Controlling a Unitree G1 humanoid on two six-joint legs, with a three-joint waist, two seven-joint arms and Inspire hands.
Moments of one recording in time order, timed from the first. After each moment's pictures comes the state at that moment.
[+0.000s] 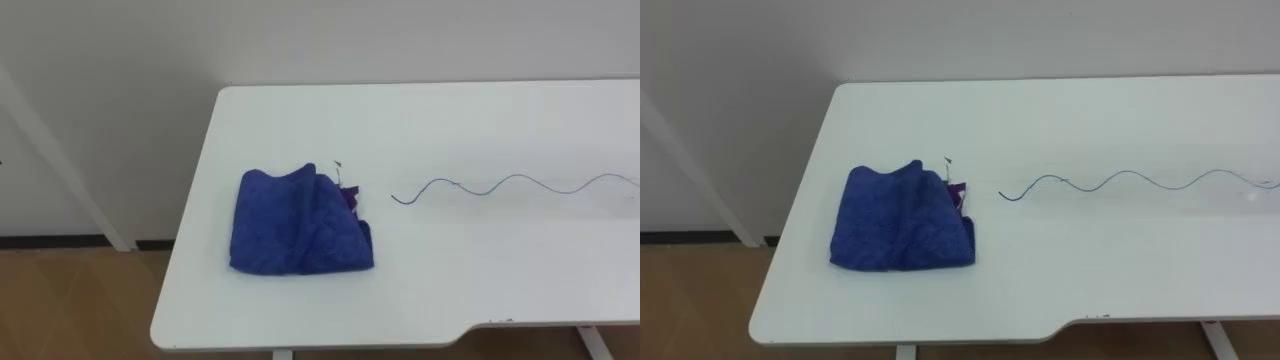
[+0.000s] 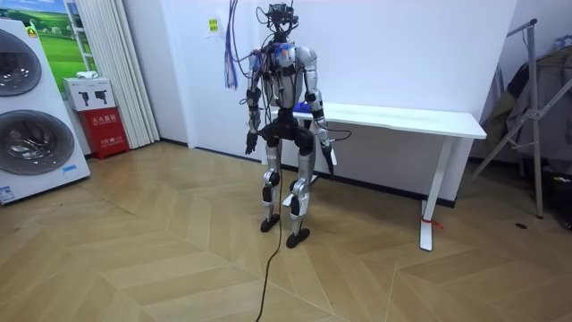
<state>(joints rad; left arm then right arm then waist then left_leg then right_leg) 0.28 0.15 0.08 1.01 0.17 0.12 0.20 0.16 -0.22 0.06 1.28 -0.34 0.17 -0.03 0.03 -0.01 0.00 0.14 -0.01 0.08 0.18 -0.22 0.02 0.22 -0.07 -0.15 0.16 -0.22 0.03</state>
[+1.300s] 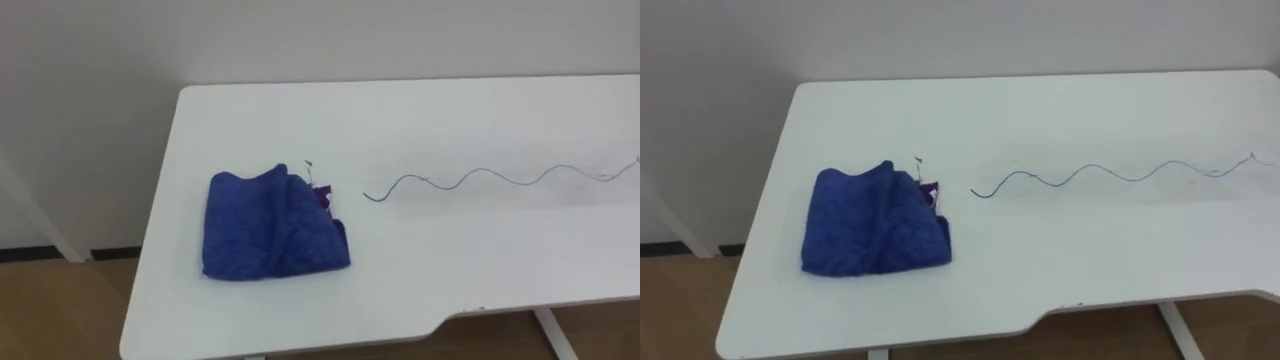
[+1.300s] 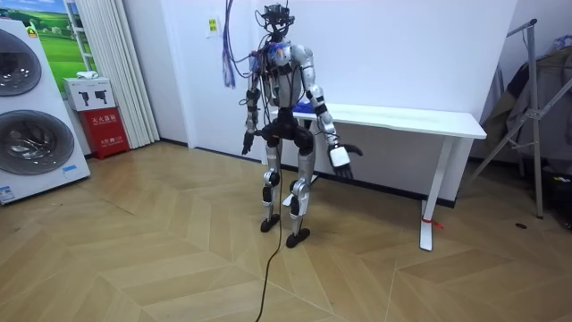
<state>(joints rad) 0.30 0.19 0.32 1.00 0.17 0.14 0.17 0.12 -0.35 -0.49 1.26 0.27 0.16 -0.30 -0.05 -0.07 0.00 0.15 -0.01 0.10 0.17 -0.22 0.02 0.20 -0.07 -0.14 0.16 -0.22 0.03</state>
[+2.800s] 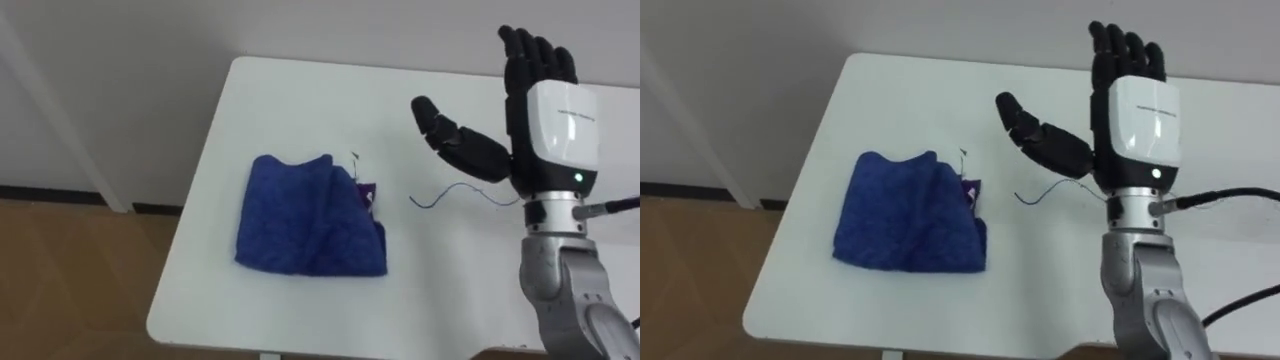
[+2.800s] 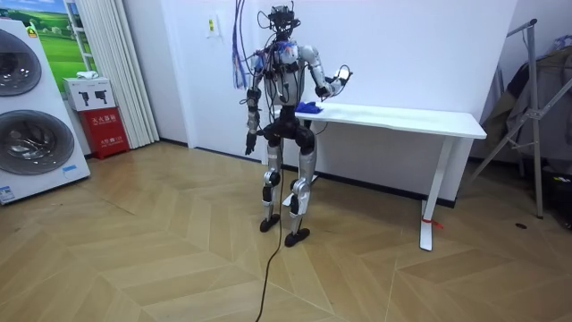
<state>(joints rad) 0.29 0.21 0.08 0.96 0.13 0.04 0.18 -0.02 -0.37 0.14 0.04 -0.93 -0.01 -0.43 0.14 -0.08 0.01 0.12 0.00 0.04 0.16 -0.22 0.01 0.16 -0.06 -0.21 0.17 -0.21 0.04</state>
